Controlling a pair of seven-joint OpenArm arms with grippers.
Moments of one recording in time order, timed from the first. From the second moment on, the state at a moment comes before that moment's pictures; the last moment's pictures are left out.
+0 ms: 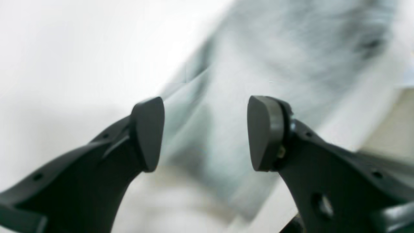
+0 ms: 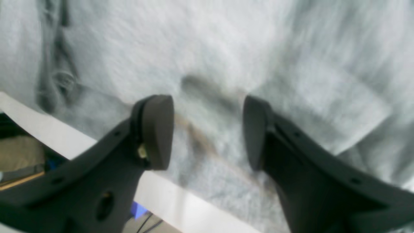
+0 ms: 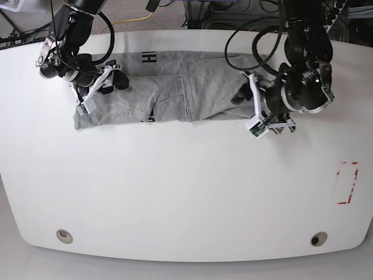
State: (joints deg) left arm 2.6 -11.6 -3.7 114.3 -32.4 -41.5 81.0; right arm -9.3 5.3 31.6 98.0 43.5 40.9 -81.0
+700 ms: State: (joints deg) left arm 13.6 -14.0 -7.9 111.0 -25.1 -41.5 73.6; right arm 1.9 16.3 55.0 76.9 46.7 40.7 -83.0
